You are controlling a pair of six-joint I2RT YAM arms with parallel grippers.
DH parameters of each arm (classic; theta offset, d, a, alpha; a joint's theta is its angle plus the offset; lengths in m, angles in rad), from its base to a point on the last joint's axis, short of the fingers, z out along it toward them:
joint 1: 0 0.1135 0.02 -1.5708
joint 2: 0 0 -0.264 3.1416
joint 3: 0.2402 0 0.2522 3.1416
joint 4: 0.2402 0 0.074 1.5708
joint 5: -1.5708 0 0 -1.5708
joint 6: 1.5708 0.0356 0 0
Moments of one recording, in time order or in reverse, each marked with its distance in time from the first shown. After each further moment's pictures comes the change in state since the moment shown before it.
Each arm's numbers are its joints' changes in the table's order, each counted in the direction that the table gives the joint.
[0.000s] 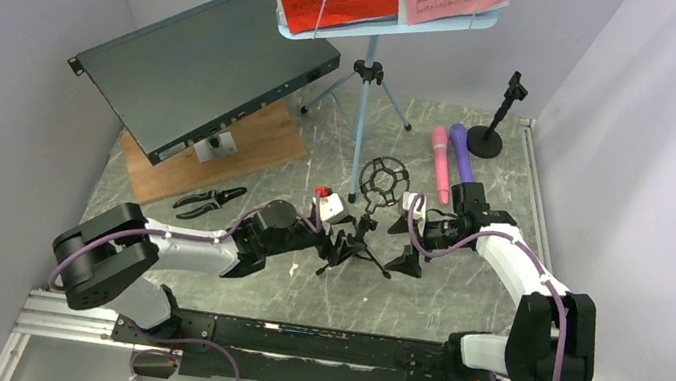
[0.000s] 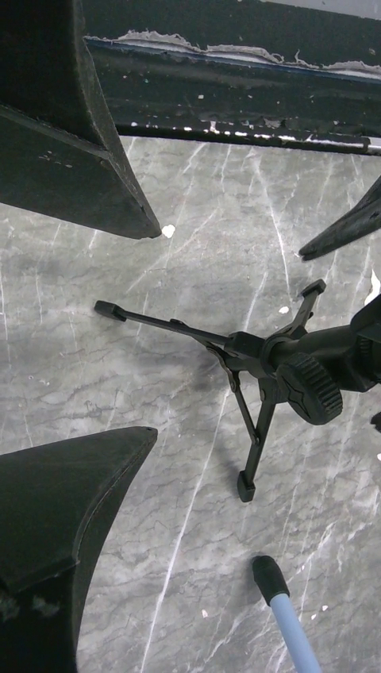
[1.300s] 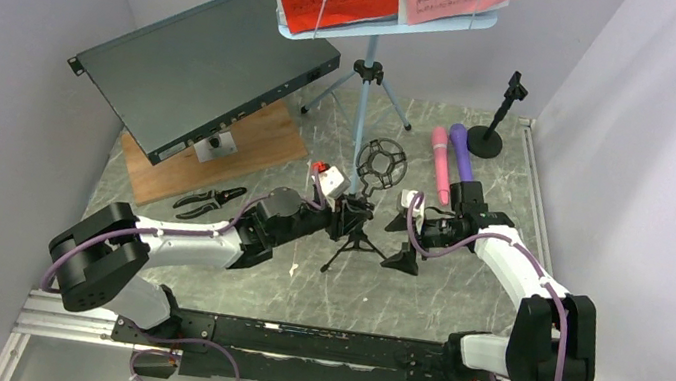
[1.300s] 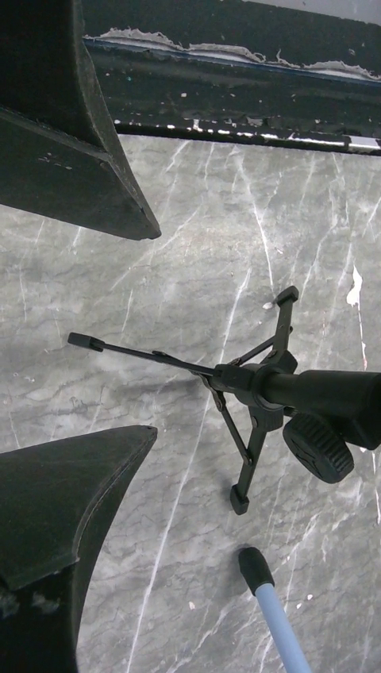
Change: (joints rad) left arm 0.001 -0.005 0.127 0.053 0.141 -0.140; right arm 0.023 -0.011 -0.010 -0.080 0.012 0.085
